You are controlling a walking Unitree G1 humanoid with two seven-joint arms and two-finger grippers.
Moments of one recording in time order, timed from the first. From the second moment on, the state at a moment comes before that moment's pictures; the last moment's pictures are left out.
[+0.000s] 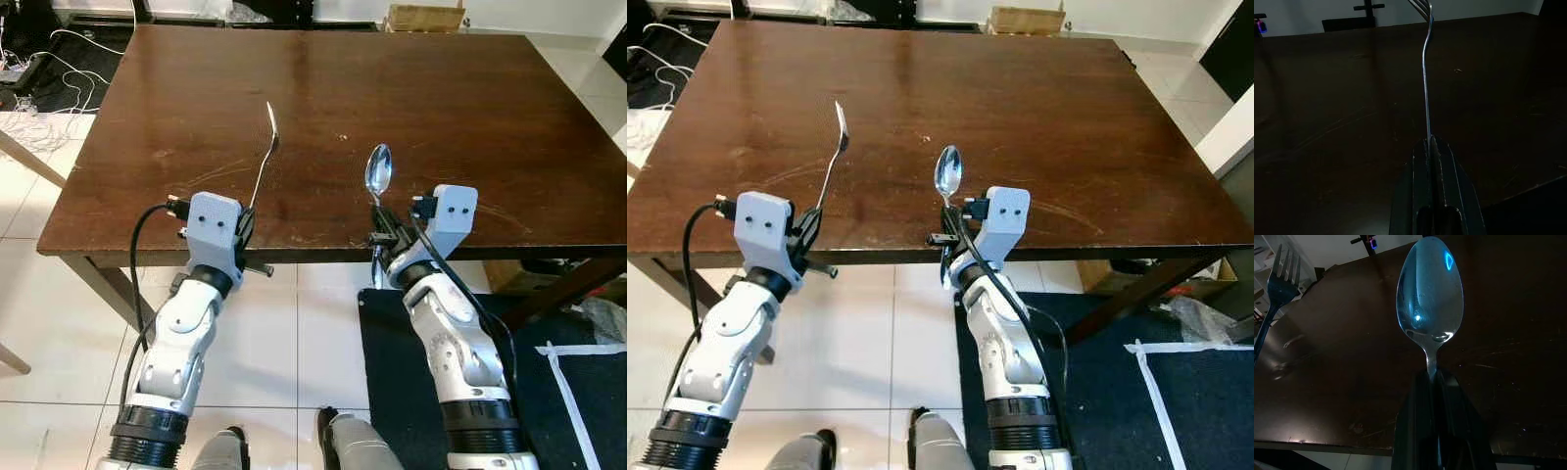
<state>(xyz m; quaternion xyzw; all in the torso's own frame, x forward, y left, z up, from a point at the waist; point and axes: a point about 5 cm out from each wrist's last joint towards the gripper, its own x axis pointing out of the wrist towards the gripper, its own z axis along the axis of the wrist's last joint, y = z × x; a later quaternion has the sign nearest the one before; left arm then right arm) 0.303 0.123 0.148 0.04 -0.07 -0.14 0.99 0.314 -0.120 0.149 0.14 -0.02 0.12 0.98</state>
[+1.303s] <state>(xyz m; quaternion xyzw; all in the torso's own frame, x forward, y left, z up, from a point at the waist) 0.304 0.124 0.148 0.04 -0.07 -0.13 0.99 0.314 -0.122 0.147 0.14 -0.01 0.12 0.98</state>
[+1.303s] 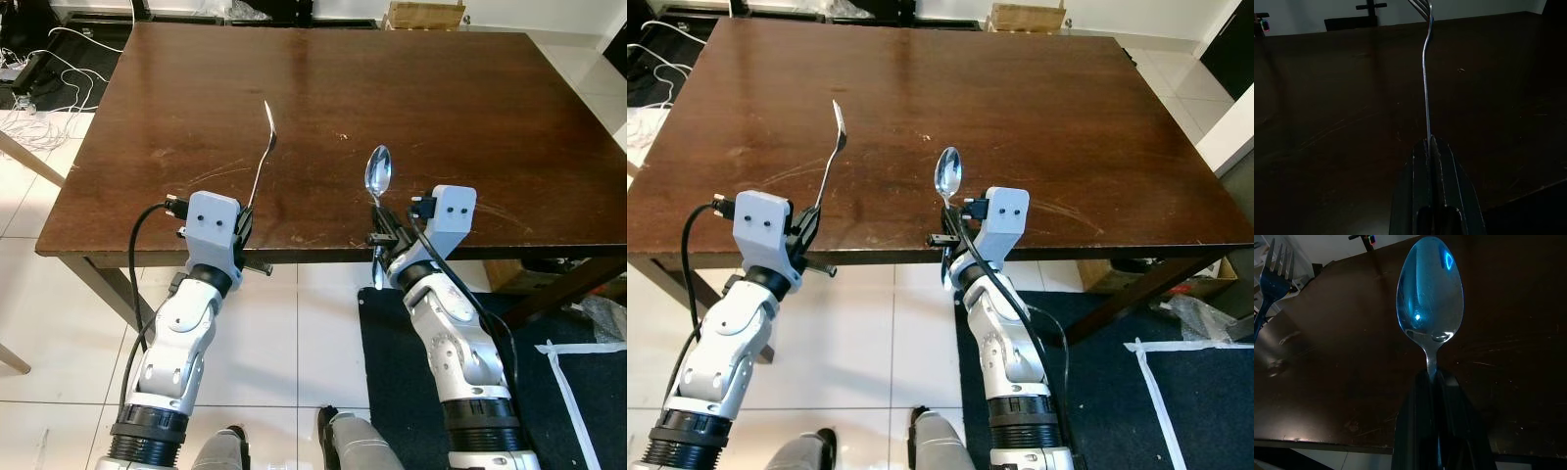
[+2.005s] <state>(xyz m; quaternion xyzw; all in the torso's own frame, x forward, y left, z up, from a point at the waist) 0.291 0.132 0.161 -0.03 -0.09 -0.26 0.96 0.300 -0.127 0.143 0.14 0.01 0.26 0.96</state>
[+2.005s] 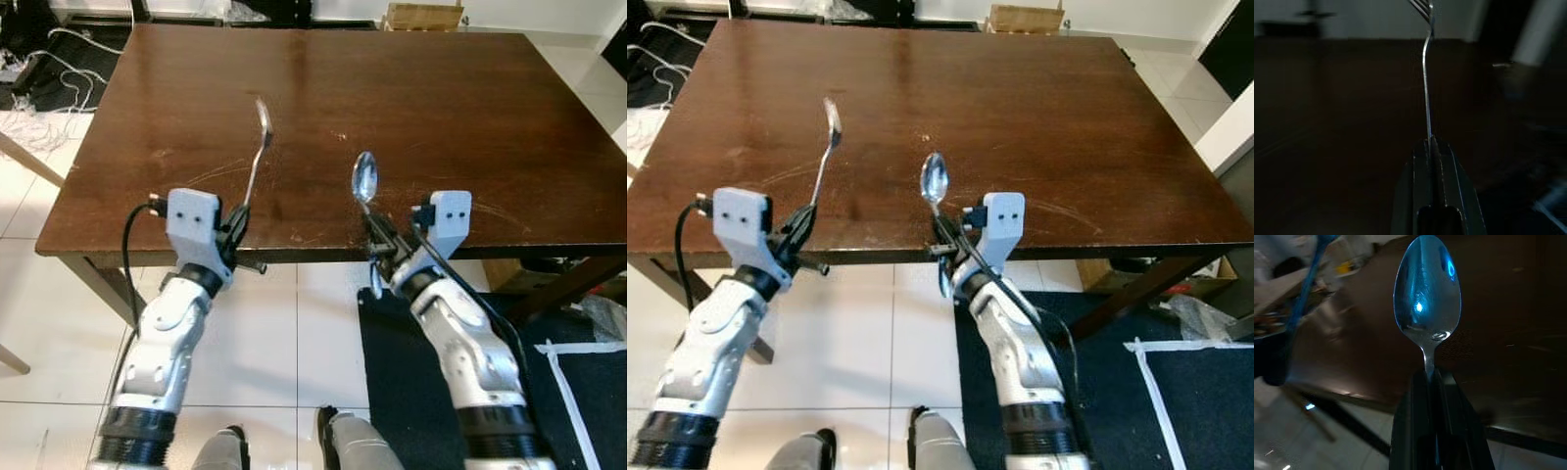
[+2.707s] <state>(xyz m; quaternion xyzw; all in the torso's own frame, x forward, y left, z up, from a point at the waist) 0.233 0.168 0.144 0.01 0.04 -0.45 0.89 0.241 -0.154 0.125 0.11 0.12 0.49 0.86</state>
